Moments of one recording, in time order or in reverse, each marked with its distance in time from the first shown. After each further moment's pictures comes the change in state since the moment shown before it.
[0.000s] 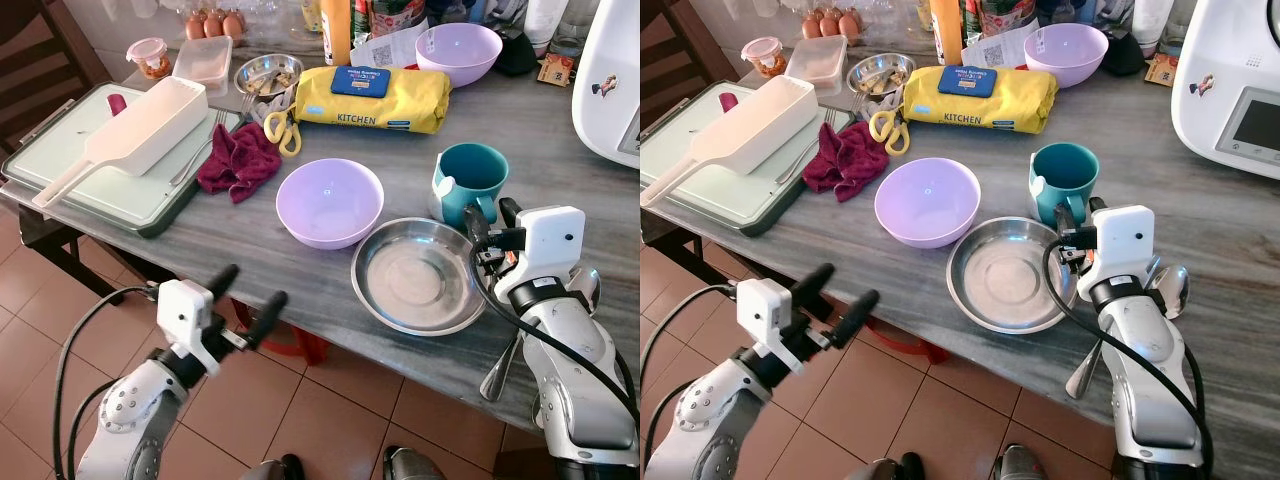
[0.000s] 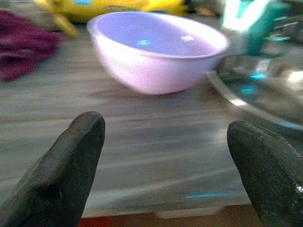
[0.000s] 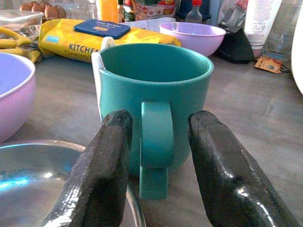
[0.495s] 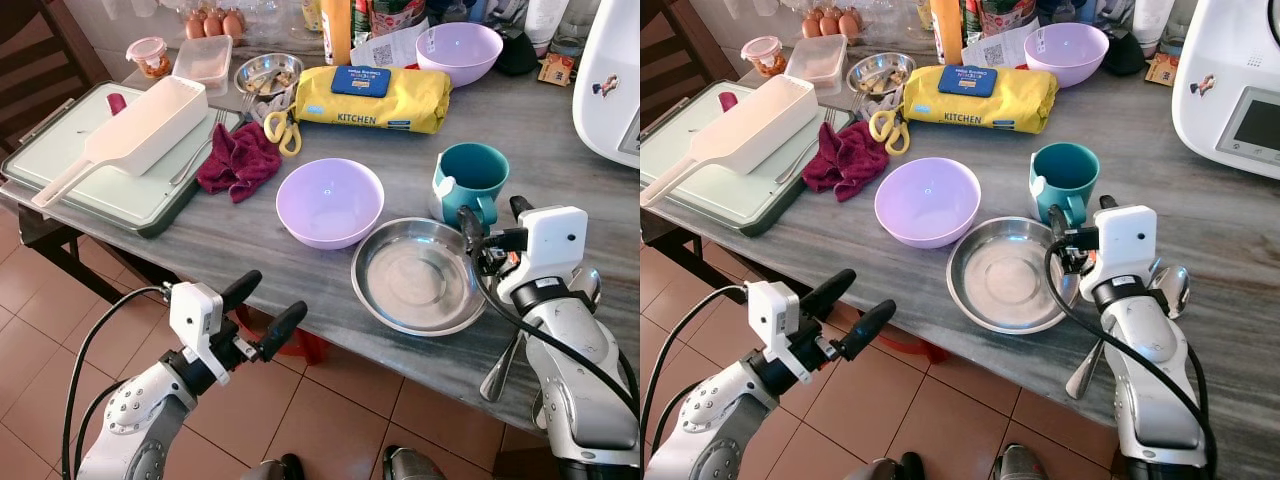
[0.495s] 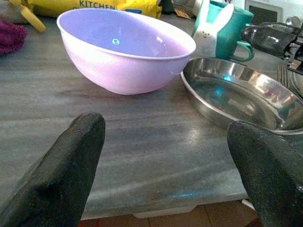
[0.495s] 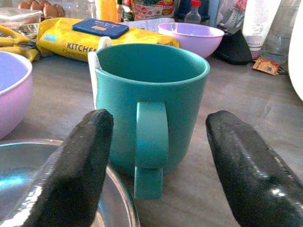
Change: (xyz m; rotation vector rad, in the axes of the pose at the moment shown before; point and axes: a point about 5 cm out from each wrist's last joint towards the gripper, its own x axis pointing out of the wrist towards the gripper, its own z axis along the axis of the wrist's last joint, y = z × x) left arm 0.001 -0.007 0.001 -0.054 0.007 -0.069; right arm 0.000 -0.003 0.001 -0.014 -0.004 -0.001
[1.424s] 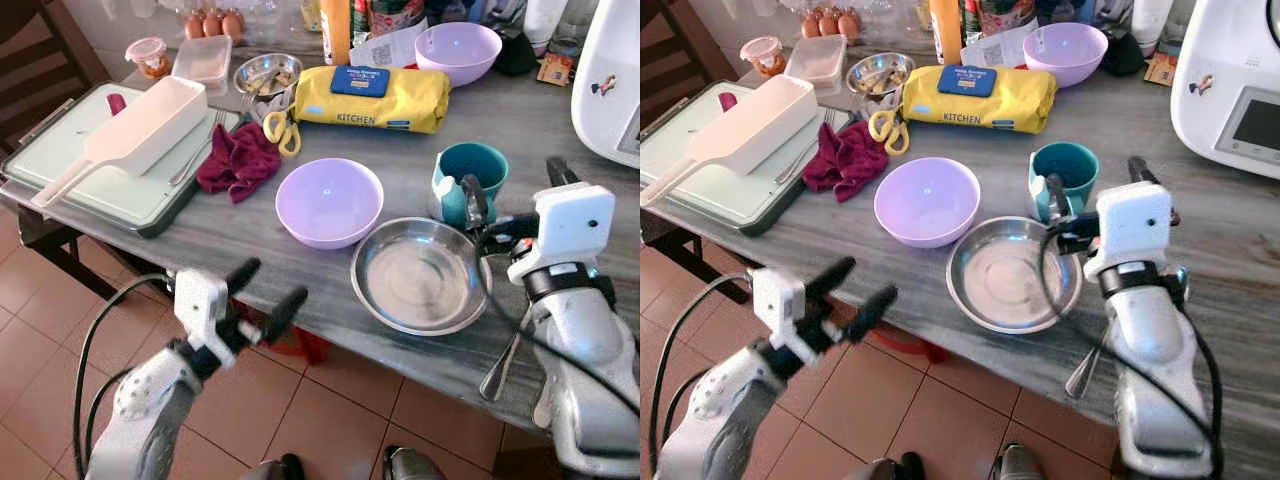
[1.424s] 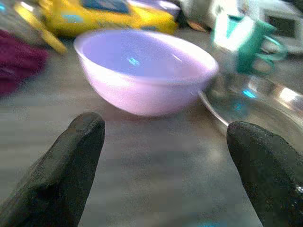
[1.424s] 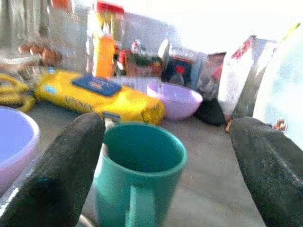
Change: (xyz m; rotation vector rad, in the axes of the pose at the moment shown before) left arm 0.017 0.009 0.009 0.062 -0.061 0.084; right arm -0.009 0.013 0.044 -0.125 -0.184 -0.078
